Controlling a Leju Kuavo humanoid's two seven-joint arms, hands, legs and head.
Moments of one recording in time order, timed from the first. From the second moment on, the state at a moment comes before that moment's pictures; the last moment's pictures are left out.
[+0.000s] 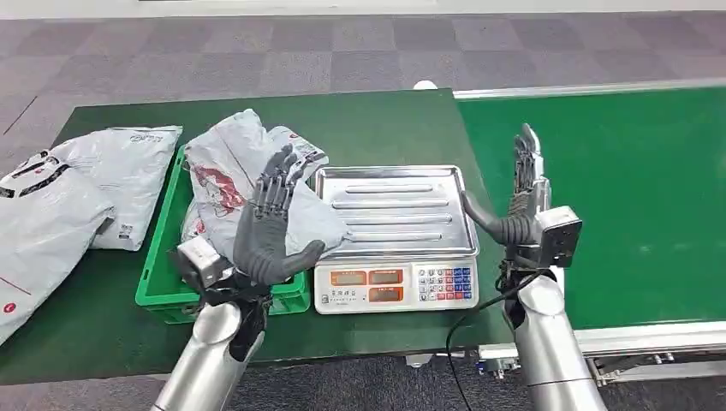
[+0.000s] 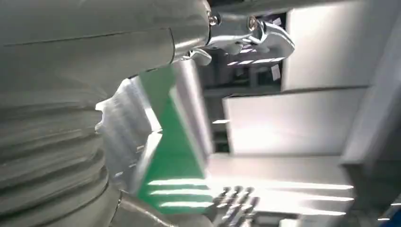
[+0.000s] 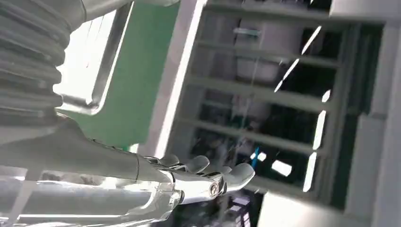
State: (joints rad) left arm -0.35 -0.20 -0.39 -1.23 0.08 -0.20 -0.64; right arm -0.32 0.02 0.06 -1.38 0.03 -0.13 -0.55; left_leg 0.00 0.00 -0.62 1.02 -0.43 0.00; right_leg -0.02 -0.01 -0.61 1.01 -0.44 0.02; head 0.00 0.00
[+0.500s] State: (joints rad) left arm -0.44 -0.22 -0.41 -1.01 0.03 -0.16 -0.60; right arm -0.37 0.02 -0.09 -1.24 -0.03 -0.11 -0.58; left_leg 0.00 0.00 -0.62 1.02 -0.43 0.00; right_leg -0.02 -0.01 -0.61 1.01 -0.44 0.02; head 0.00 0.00
